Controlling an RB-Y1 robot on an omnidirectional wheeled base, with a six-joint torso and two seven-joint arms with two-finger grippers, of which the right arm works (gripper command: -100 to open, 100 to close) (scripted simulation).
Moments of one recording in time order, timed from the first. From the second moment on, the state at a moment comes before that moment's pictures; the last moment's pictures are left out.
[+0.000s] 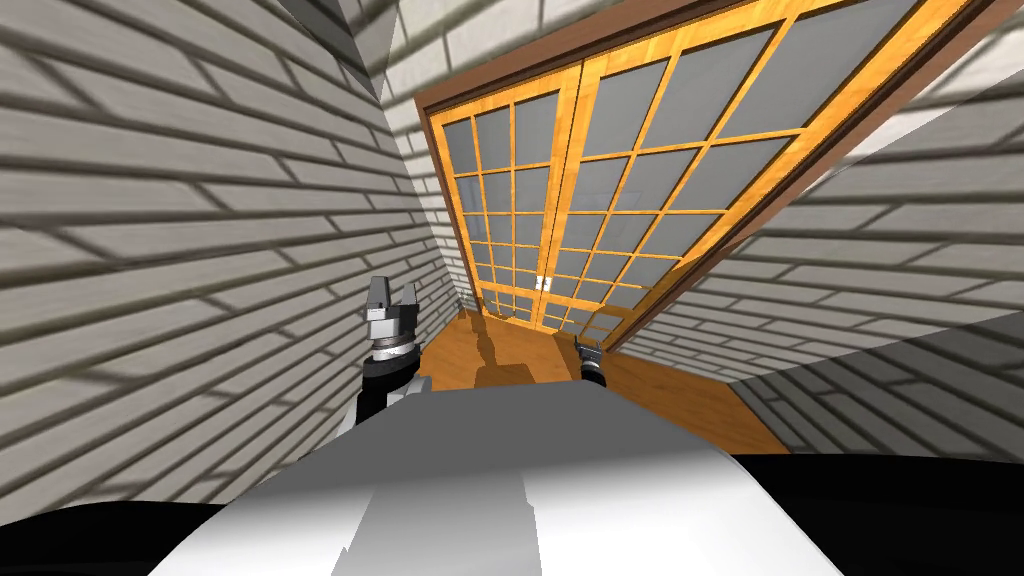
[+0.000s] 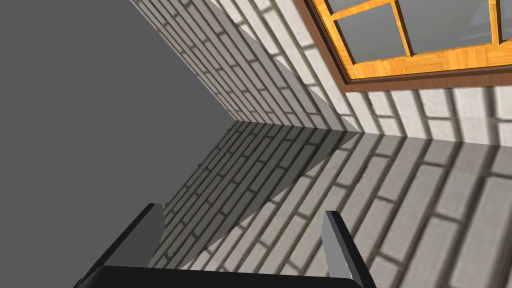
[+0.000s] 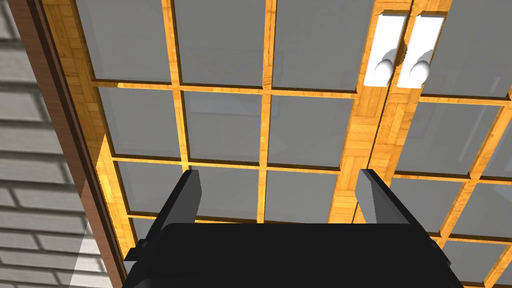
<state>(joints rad) 0.00 -0.16 -0.27 -0.63 -0.22 -0.84 1.61</state>
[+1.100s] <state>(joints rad) -0.06 -0.15 -0.28 -0.60 -0.23 -0.83 1.62</state>
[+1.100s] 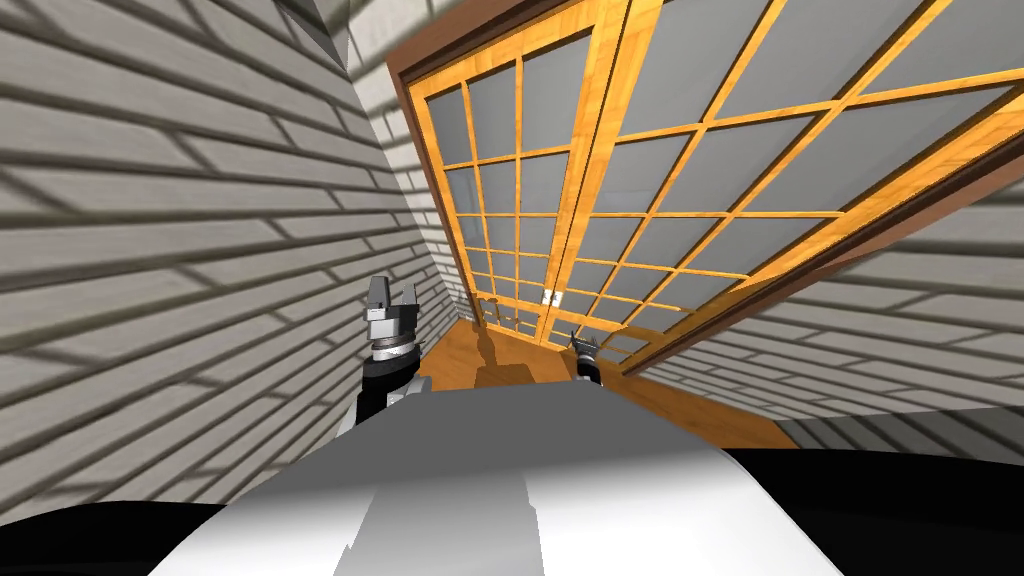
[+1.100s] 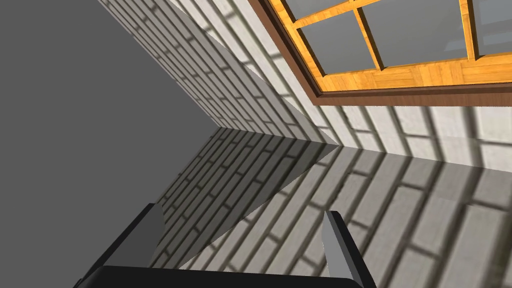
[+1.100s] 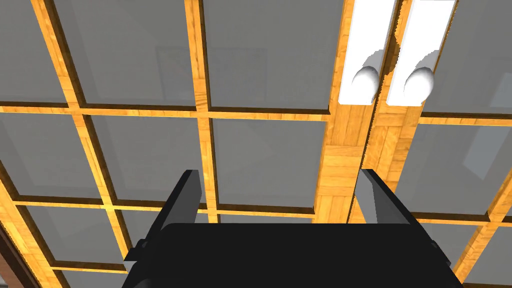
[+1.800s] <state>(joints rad) -0.09 -0.15 -0.28 -0.59 -0.23 -0.83 1.62</state>
